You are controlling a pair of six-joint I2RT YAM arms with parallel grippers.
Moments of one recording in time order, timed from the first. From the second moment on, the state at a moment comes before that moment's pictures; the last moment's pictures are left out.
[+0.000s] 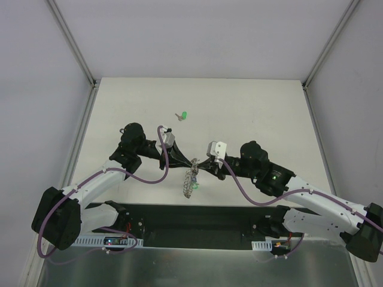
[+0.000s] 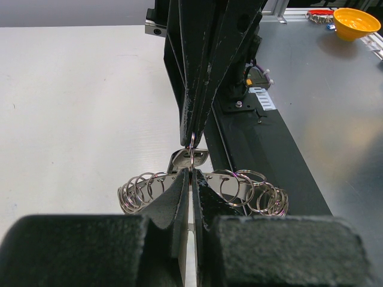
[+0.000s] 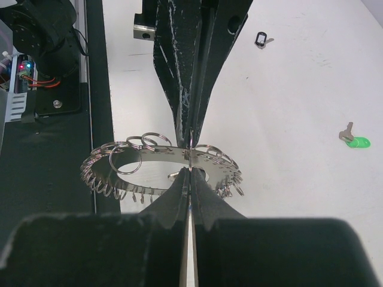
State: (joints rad) left arm -0.50 1.13 0.60 0.45 1.30 -0.04; right arm 0.97 0.93 0.71 -0.04 -0.37 -0.24
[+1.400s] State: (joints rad) left arm -0.50 1.13 0.60 0.45 1.30 -0.04; right arm 0.97 0.92 0.71 -0.03 -0.36 -0.23
